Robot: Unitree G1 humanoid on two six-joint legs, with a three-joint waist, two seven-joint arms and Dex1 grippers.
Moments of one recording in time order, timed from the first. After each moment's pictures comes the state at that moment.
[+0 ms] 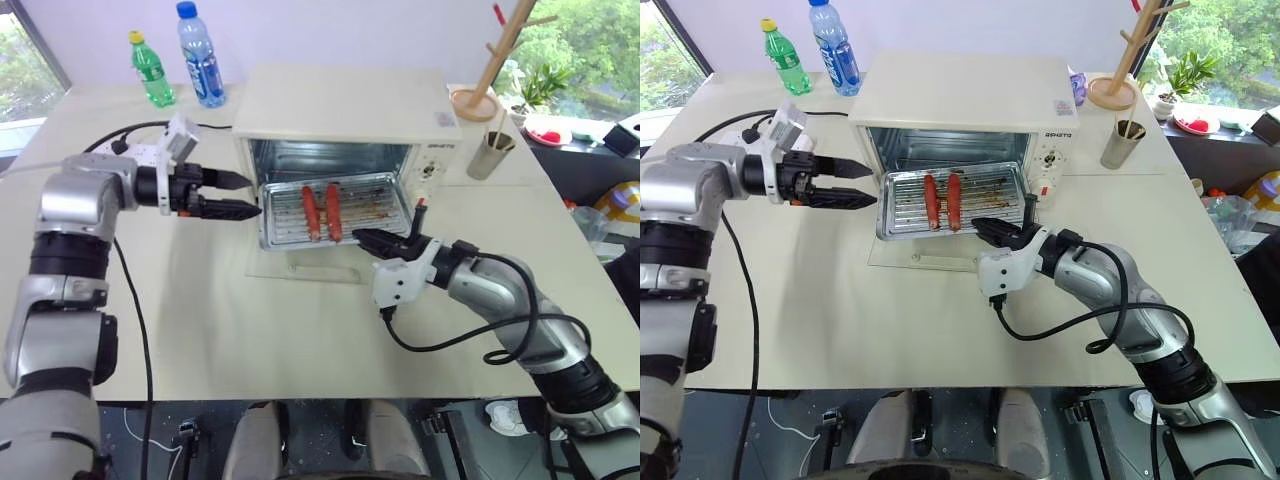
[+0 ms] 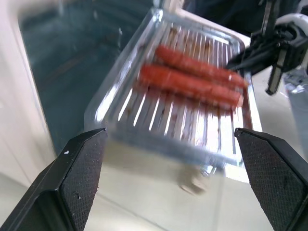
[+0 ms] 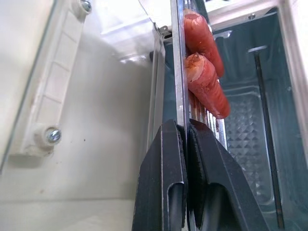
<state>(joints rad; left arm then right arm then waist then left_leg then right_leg) -0.91 0.78 -0.05 0.47 -0.35 0.69 -1.49 -0.35 -0.72 0.24 -0.29 -0.46 -0.26 0.60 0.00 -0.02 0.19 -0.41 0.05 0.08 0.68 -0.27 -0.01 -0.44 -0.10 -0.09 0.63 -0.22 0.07</state>
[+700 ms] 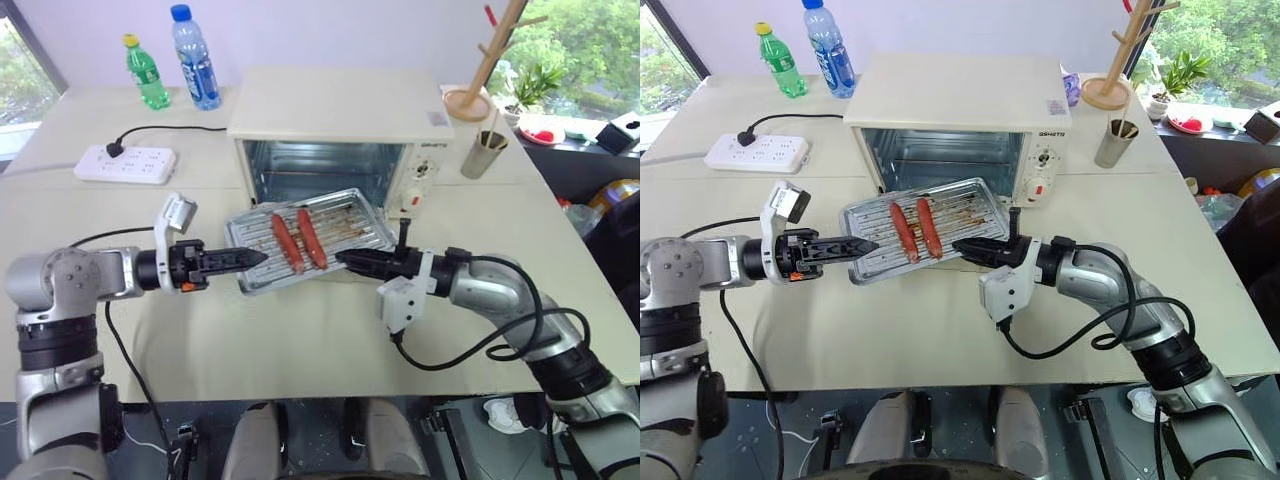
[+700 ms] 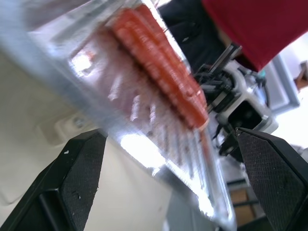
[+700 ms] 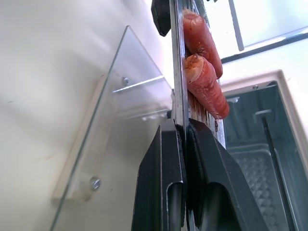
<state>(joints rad) -0.55 0.57 0.41 -0.01 -0.86 1.59 -0.98 -0.43 -0.69 0.29 -0.13 -0.30 -0.55 0.67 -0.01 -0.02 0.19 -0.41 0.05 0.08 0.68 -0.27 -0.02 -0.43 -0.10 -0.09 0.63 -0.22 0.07</state>
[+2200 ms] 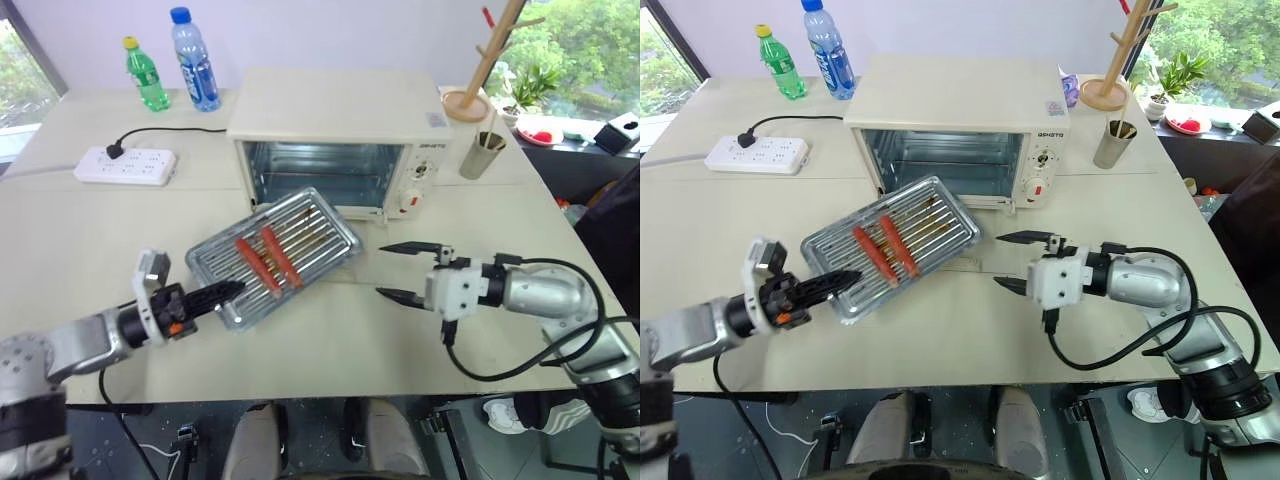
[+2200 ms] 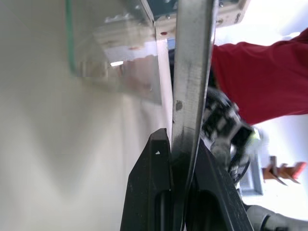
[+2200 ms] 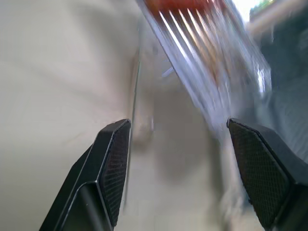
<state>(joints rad) 0.00 0.69 0.46 -0.05 -1.91 1.36 -0.17 -0.23 -0.87 0.11 -0.21 0.15 -0.12 0.91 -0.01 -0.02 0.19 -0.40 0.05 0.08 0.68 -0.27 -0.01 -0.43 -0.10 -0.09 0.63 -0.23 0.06</state>
